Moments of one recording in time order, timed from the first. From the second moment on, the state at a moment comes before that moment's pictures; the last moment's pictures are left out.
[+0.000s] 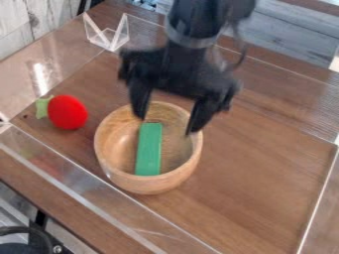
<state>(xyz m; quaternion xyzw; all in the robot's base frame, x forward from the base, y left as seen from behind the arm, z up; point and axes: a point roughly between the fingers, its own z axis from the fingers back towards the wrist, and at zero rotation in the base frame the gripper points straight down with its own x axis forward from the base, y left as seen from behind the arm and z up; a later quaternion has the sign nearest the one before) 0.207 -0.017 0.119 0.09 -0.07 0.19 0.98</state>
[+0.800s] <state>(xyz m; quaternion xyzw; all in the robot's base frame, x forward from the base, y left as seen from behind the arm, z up) 0.236 -0.023 0.149 0.10 -0.07 0.17 0.98</state>
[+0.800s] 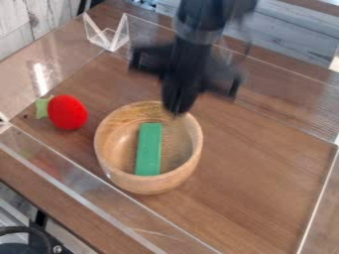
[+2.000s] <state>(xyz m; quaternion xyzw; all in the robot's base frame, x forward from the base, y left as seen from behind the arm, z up) 0.210 -0.010 0.159 0.13 -0.04 0.27 0.95</state>
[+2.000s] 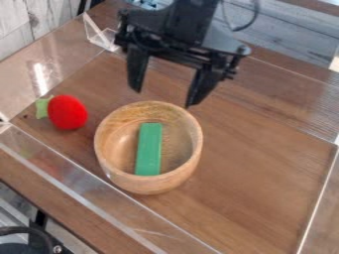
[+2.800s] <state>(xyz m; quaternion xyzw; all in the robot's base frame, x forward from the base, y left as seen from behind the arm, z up) 0.195 -0.019 0.096 0.08 -0.04 0.32 0.94</state>
